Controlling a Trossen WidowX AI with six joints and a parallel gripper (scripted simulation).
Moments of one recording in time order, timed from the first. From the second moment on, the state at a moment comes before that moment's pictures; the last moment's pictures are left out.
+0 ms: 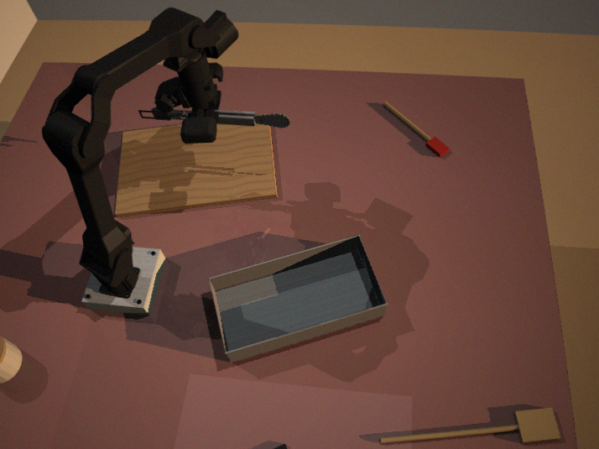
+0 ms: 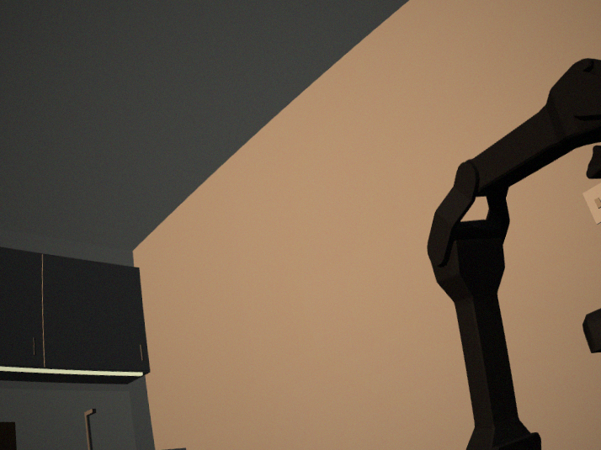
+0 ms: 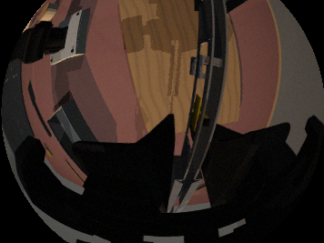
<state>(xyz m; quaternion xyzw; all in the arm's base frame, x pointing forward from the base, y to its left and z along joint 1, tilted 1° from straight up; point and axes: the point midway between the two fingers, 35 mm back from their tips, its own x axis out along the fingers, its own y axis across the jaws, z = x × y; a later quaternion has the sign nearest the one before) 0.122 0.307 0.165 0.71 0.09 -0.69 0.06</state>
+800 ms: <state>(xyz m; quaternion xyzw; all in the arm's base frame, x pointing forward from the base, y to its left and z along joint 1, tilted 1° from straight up) 0.047 0.329 0.159 0.70 0.20 -0.65 0.19</state>
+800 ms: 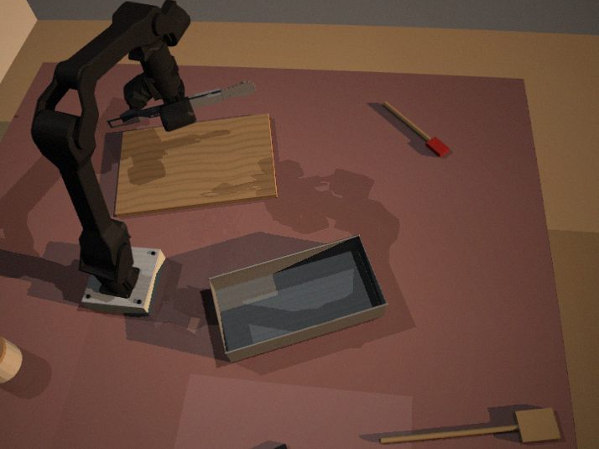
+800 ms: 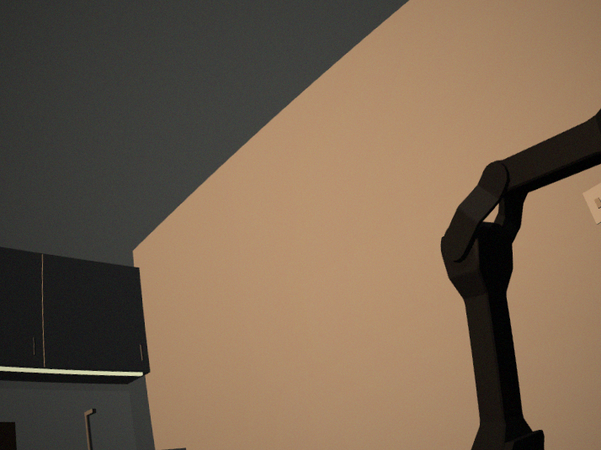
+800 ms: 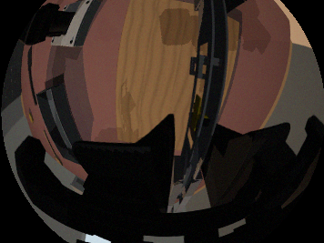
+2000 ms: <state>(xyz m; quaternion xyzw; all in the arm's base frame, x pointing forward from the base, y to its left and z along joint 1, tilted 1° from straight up) 0.026 0.325 0.146 0.93 0.26 -0.25 0.10</state>
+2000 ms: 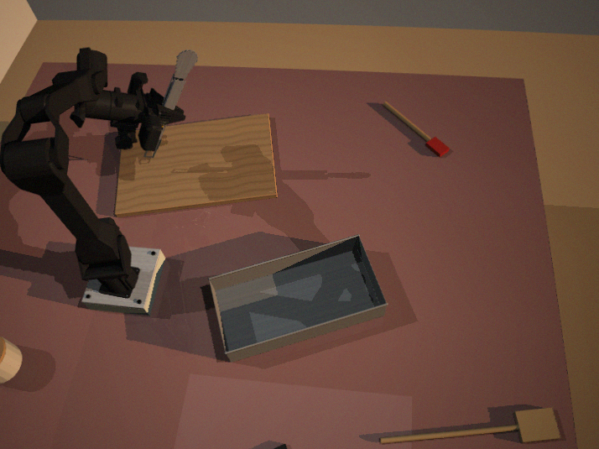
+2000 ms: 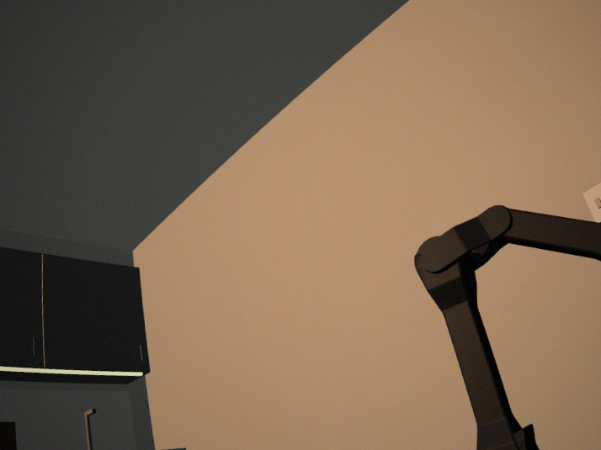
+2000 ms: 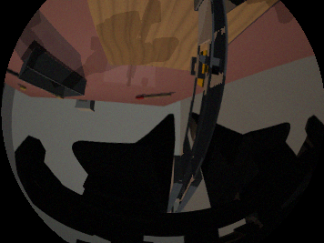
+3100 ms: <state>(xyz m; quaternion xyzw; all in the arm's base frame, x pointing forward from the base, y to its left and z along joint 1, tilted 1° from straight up) 0.017 0.311 0.156 0.95 0.27 -0.17 0.04</state>
